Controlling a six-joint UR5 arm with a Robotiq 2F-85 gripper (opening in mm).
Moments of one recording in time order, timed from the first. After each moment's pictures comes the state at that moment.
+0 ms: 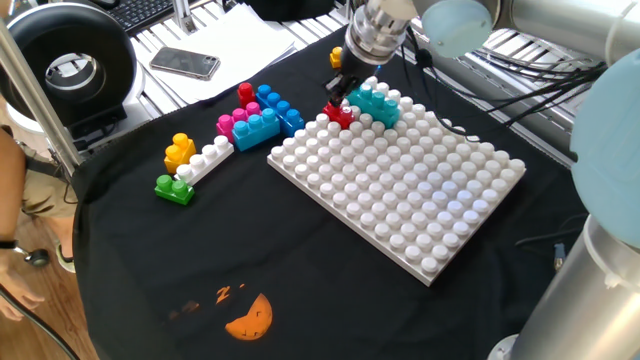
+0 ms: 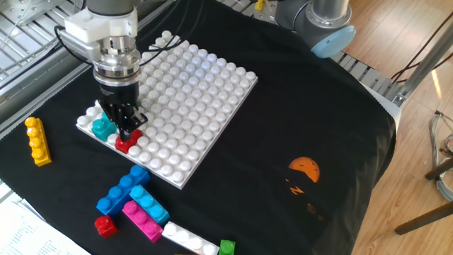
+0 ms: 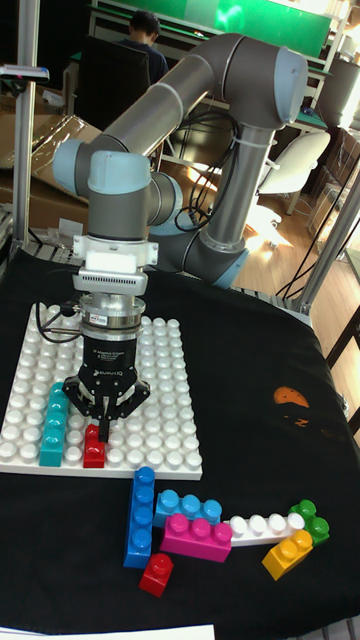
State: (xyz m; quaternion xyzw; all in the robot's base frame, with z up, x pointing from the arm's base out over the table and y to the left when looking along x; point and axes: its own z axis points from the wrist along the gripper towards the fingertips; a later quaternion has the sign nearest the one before) arm 0.631 -0.064 0.065 0.00 0.98 0.07 0.17
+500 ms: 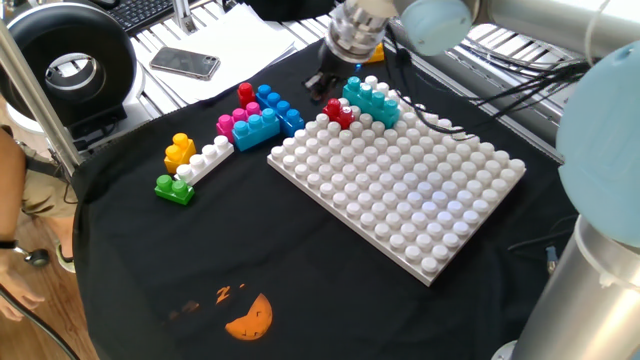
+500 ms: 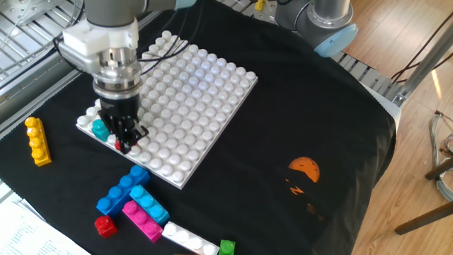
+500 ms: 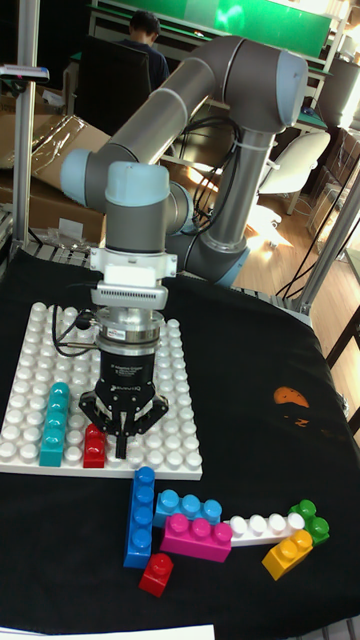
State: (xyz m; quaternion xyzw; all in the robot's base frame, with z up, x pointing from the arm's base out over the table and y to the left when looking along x) arm 0.658 -0.038 0.065 0.00 0.98 0.07 0.17
